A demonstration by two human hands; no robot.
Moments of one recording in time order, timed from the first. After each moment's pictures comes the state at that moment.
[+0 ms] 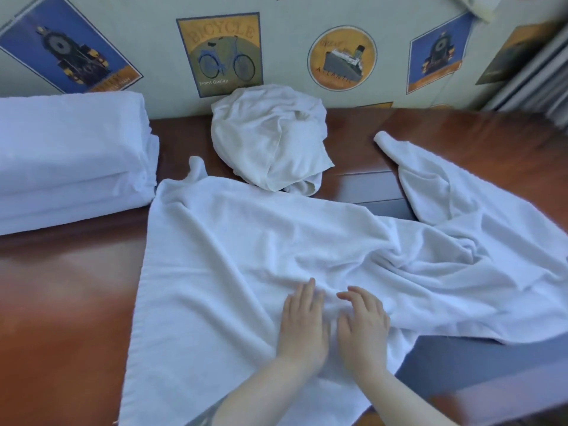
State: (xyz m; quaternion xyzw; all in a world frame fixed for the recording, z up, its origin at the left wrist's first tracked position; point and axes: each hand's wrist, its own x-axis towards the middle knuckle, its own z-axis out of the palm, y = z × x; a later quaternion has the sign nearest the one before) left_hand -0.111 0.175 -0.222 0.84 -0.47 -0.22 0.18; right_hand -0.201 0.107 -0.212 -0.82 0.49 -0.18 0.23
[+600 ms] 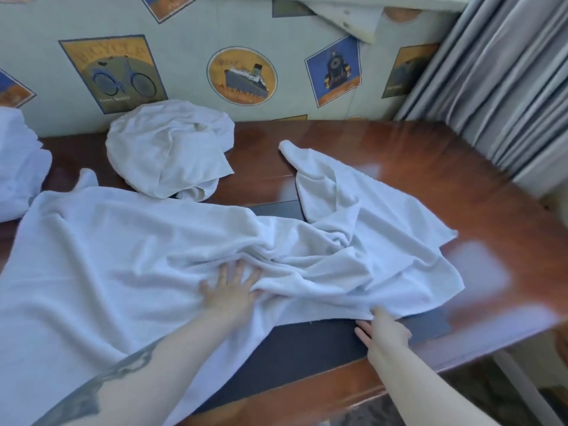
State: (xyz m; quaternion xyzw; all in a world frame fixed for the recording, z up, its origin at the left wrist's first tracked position) left_hand -0.179 0.038 -0.220 0.87 -0.42 -0.26 -0.06; right_hand -0.417 -0.084 -0.204 -0.19 0.72 -0.34 0.57
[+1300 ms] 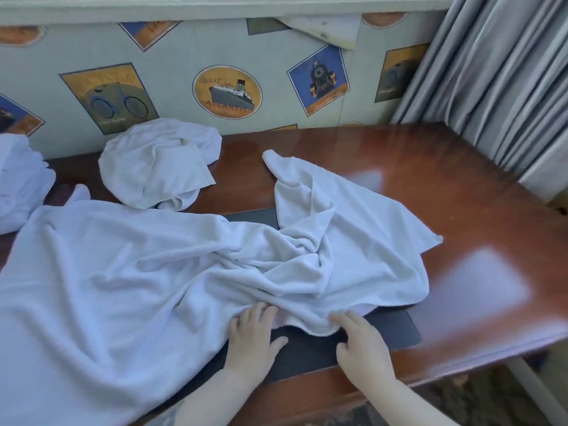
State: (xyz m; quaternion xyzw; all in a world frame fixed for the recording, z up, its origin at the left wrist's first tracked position) left_hand -0.326 0.012 -0.235 0.89 -0.45 -0.11 0.05; right_hand -0.495 -0.113 -0.203 -0.87 0.41 -0.04 0.27
